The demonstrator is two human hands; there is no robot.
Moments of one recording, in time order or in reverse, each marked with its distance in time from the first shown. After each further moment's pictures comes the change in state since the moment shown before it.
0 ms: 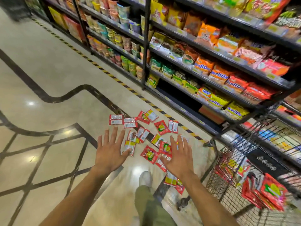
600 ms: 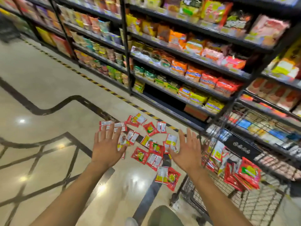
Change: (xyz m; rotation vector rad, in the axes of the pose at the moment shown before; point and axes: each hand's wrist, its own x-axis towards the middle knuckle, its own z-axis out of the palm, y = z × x) left_hand -0.070 0.090 -0.026 0.069 0.134 0.078; right_hand -0.097 0.108 -0.064 0.009 0.208 0.104
